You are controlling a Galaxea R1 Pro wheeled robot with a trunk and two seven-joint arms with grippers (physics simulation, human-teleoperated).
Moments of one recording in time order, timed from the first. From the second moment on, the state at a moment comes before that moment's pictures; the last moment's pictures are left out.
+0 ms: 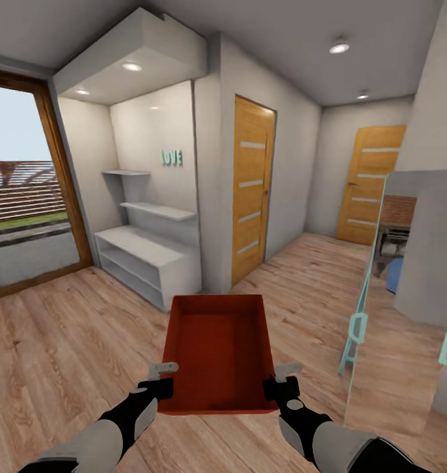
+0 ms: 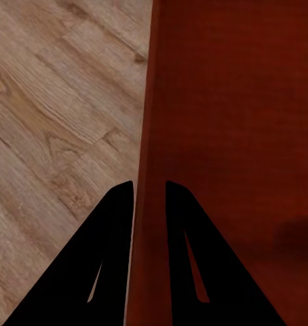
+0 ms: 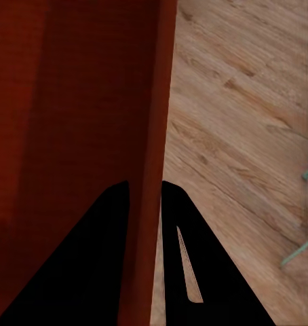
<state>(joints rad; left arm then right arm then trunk) -0.69 -0.08 0.03 -0.18 0.06 0.03 0.10 -0.73 0.13 0.57 0.00 -0.39 -0.28 -0.18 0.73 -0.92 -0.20</state>
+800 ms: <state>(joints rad) -0.69 -0.08 0.03 -0.18 0.06 0.03 0.10 -0.73 0.13 0.57 0.00 -0.39 -0.28 -0.18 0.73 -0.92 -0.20</state>
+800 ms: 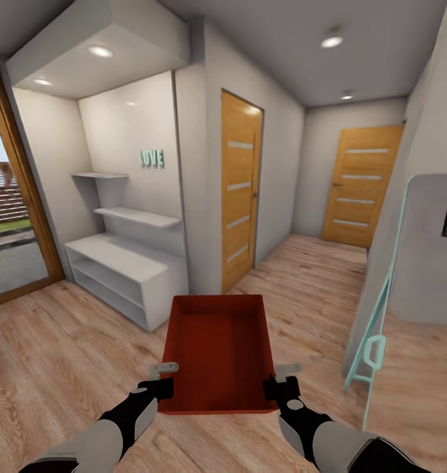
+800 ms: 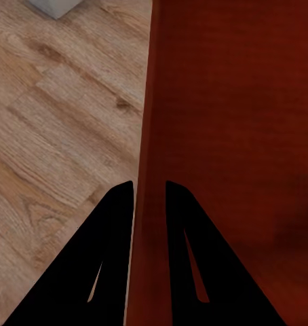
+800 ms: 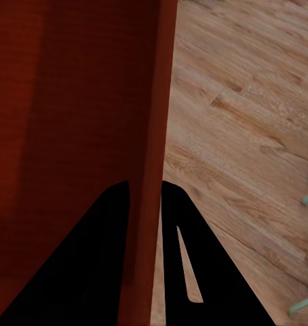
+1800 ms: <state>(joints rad) -0.69 -0.08 0.03 -0.18 0.05 0.04 0.10 -0.73 0.13 0.57 0.00 -0.39 -0.28 -0.18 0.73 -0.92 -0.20</state>
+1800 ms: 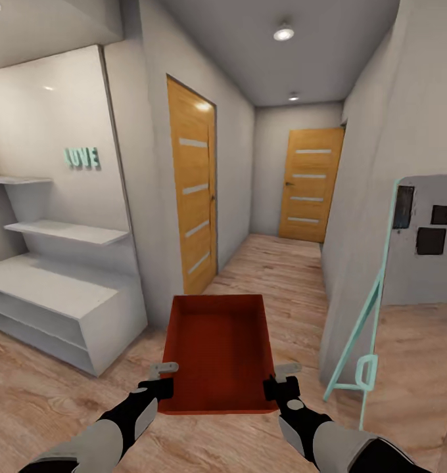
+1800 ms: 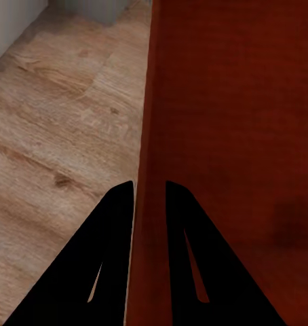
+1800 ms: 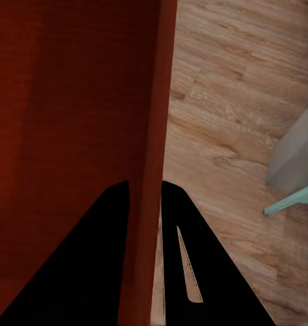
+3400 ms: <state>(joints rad) -0.69 -0.08 0.03 -0.18 0.05 0.03 0.10 -0.73 0.13 0.57 0.00 -0.39 -0.28 -0.18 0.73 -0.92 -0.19</state>
